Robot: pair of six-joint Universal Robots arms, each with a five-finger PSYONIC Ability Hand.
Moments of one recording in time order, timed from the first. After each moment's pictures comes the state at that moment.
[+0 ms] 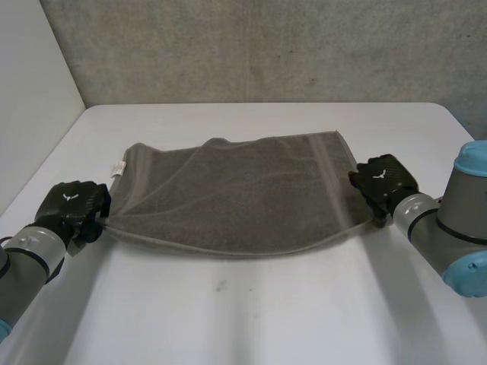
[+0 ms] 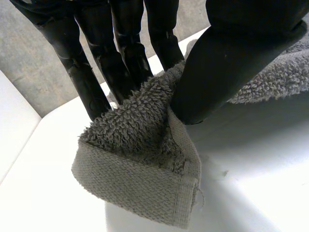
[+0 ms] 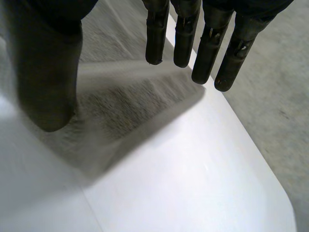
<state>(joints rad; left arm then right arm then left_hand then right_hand) 4.70 -1.80 -2.00 3.51 -1.31 3.44 1.80 -1.02 1.52 -0.19 1.37 2.41 1.19 1.22 1.21 1.22 1.02 0.42 0.43 0.41 0.41 0.23</state>
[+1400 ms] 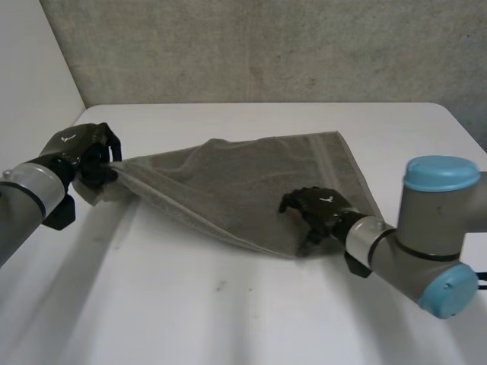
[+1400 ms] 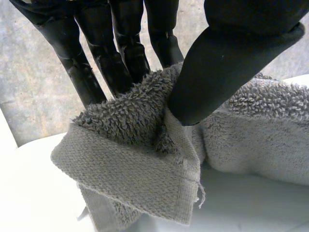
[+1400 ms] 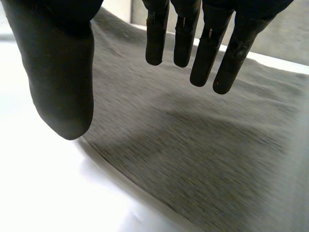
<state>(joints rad) 4.60 -1.79 -1.62 3.22 -1.33 3.11 1.99 -0.98 1.50 -0.09 1.20 3.06 1.19 1.22 1.22 1.22 1.02 0.44 0.43 0.45 0.45 0.29</state>
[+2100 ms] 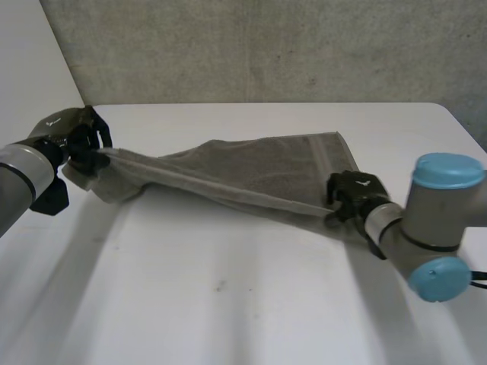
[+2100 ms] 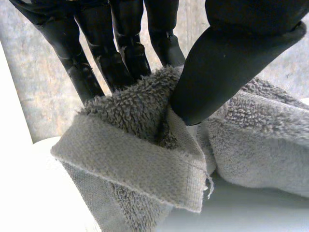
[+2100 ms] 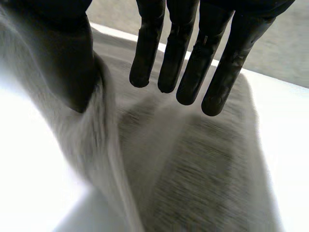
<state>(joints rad) 4.60 -1.80 -1.52 3.12 -1.39 3.02 1.90 -0.92 1.46 -0.20 1.45 3.07 1.19 1.22 1.22 1.22 1.02 0.87 0.87 0.87 0.87 0.68</state>
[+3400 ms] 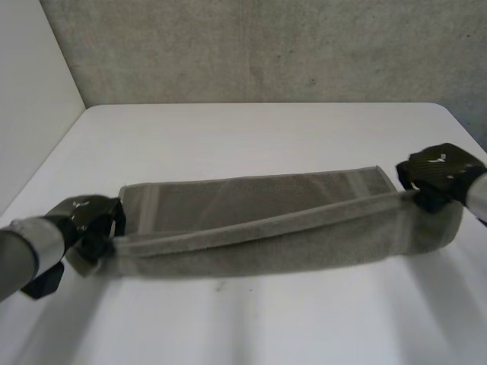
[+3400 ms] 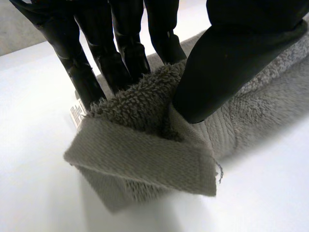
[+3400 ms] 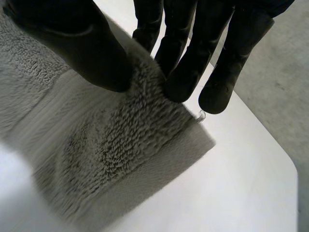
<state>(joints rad) 4.58 -1.77 -1.72 2.92 -1.38 3.36 1.60 -1.22 1.46 0.22 1.18 2.42 1.19 1.22 1.22 1.22 1.03 1.34 1.33 1.33 1.34 1.17</state>
